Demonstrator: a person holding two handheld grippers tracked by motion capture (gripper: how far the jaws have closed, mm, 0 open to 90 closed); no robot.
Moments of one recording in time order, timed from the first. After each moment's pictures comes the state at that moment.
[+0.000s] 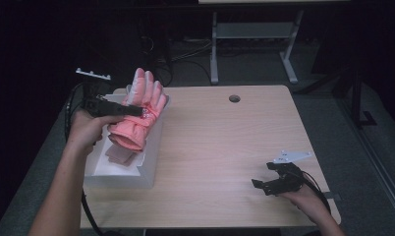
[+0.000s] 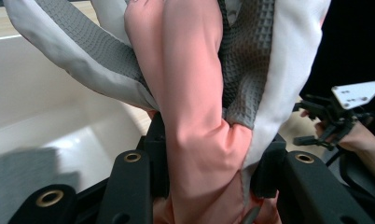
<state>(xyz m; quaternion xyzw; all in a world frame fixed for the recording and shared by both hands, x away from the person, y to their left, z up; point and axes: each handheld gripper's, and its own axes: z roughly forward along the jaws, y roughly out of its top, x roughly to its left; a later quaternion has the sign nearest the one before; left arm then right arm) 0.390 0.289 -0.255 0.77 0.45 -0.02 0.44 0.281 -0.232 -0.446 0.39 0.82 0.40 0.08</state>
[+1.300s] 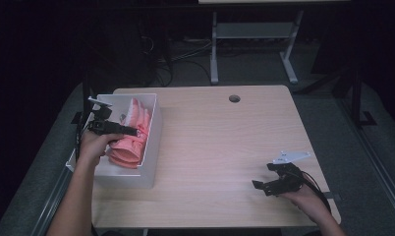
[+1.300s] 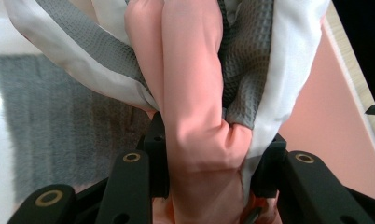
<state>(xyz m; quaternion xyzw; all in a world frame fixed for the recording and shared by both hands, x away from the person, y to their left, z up) 0.425 0.326 -0.378 0.74 0.56 -0.06 0.36 0.283 -0.233 -0.450 0.39 0.83 0.38 0.08</state>
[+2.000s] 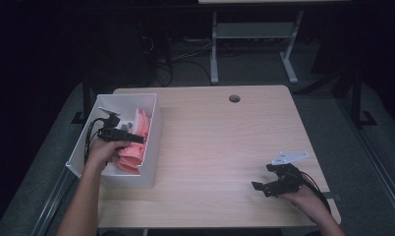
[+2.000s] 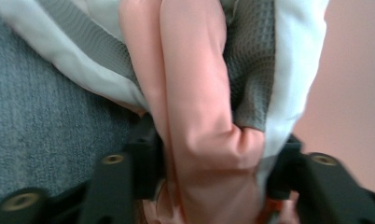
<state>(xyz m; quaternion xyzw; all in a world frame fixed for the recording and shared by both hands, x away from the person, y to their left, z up) 0.430 0.322 -0.414 0.74 0.56 -0.09 0.35 0.282 -0.231 -0.451 0.39 0.84 0.38 0.08</state>
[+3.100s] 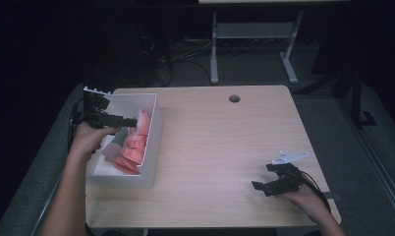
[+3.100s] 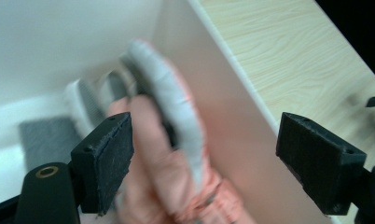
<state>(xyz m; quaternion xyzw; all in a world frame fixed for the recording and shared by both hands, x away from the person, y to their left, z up) 0.406 0.304 -0.314 0.78 0.48 0.03 0.39 0.285 -0.232 -0.452 0.39 0.84 0.38 0.07</state>
